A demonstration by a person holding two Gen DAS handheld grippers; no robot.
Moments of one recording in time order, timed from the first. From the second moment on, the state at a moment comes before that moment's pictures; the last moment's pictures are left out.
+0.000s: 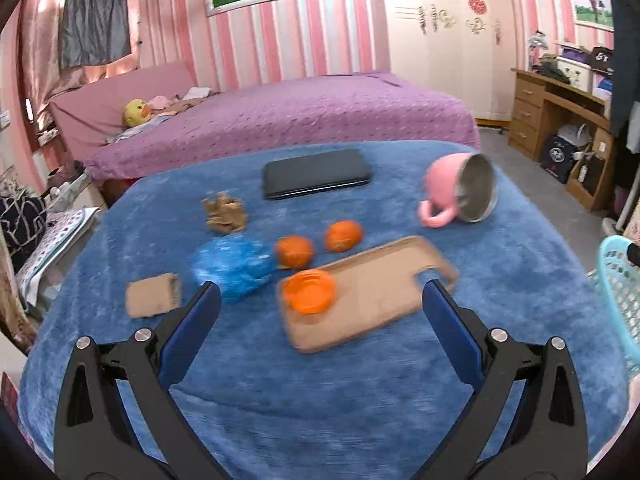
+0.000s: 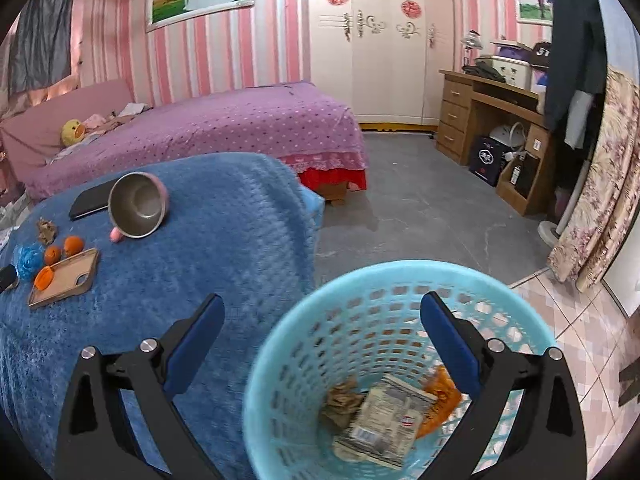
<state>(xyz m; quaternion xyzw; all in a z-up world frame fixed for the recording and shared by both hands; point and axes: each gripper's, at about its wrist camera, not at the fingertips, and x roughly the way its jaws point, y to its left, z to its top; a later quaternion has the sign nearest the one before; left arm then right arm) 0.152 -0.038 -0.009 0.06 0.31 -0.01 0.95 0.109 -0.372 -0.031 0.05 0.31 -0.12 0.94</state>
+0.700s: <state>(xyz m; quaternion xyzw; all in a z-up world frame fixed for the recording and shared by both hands) 0.192 0.113 -0.043 -0.01 0.36 0.05 0.93 0.158 -0.223 -0.043 0.00 0.32 -0.03 0.95</state>
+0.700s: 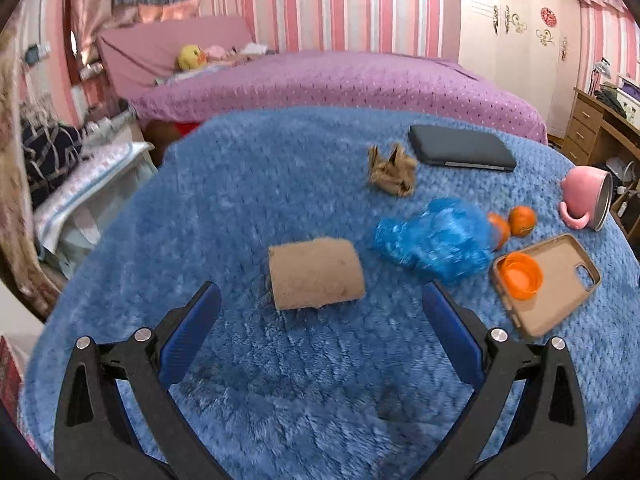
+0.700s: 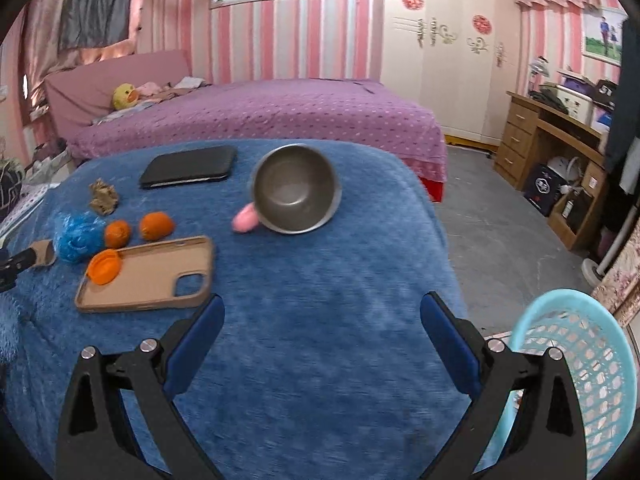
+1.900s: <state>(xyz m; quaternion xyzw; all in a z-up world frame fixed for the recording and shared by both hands) 0.195 0.177 -0.053 -0.05 0.39 0.04 0.92 0.227 -0.047 -0.064 -0.06 0.39 0.13 0.91</state>
